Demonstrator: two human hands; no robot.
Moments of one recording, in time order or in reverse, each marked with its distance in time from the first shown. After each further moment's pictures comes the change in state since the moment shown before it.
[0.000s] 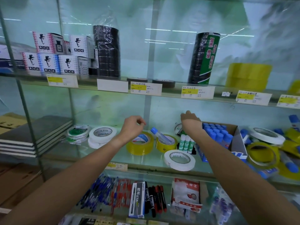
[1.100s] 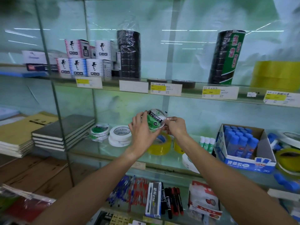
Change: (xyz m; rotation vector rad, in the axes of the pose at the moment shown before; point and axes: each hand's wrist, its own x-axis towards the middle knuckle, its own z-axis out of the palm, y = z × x) left_hand -0.034 -0.021 -0.003 0.391 0.412 0.083; right_hand -0.023 -0.127 -0.009 1.642 -0.097 0.284
